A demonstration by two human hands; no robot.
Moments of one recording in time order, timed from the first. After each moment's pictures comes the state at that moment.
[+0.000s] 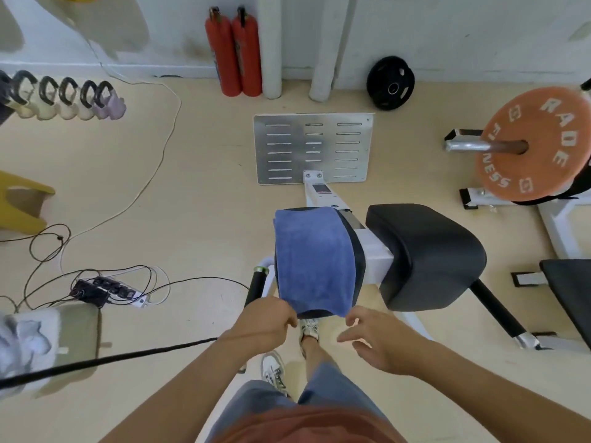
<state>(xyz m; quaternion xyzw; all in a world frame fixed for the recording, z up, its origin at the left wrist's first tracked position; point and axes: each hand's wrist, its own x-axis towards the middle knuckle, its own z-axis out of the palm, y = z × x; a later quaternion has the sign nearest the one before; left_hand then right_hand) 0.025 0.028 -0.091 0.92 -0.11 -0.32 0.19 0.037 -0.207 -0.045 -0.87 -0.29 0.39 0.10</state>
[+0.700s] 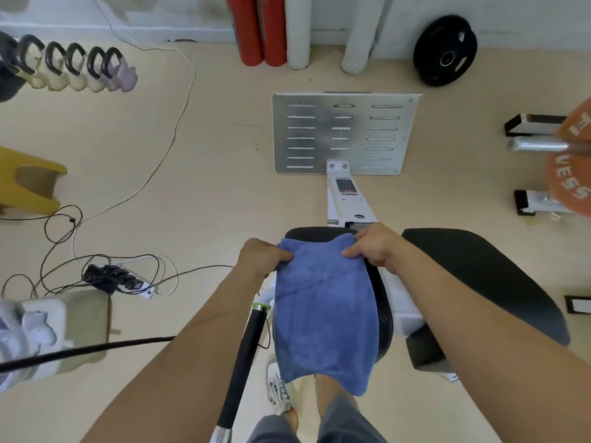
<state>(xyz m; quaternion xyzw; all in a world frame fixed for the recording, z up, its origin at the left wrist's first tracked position) 0.215 0.058 -0.150 0.69 0.42 -0.29 0.51 0.290 -0.147 -0.141 -0.79 0.18 0.46 0.35</state>
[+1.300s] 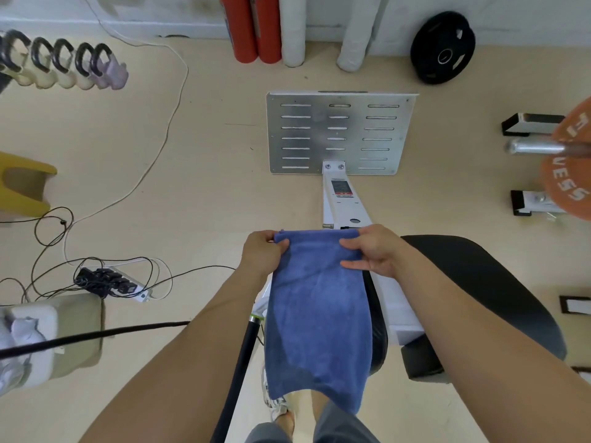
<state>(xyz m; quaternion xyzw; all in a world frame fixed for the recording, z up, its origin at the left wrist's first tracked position) 0.242 0.042 -0.153 0.70 0.39 -0.19 0.57 0.308 -0.152 -0.144 -0.62 0.29 0.49 0.54</state>
